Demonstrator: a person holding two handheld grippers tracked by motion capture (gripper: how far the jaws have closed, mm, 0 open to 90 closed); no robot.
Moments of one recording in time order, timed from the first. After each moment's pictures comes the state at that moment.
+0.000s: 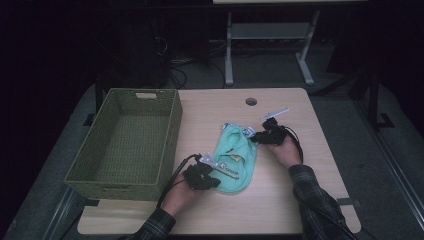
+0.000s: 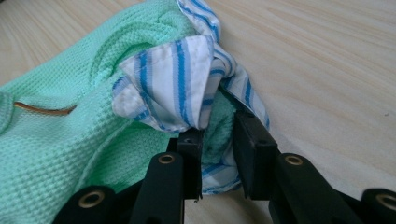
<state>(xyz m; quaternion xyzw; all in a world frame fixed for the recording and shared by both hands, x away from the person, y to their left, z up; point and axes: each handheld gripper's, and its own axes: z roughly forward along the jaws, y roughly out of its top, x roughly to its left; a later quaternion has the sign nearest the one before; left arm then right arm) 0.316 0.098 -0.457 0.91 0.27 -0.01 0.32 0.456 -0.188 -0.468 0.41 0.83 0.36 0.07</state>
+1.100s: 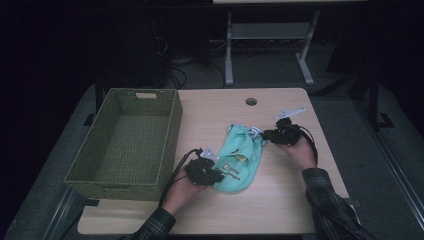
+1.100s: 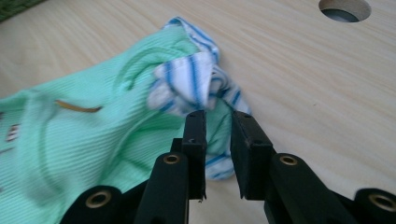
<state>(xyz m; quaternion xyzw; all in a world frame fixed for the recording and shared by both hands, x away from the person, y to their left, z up) 0.326 0.092 -0.438 0.90 0.28 0.02 0.34 0.431 -0.220 -0.440 0.39 0.83 0.38 0.11</state>
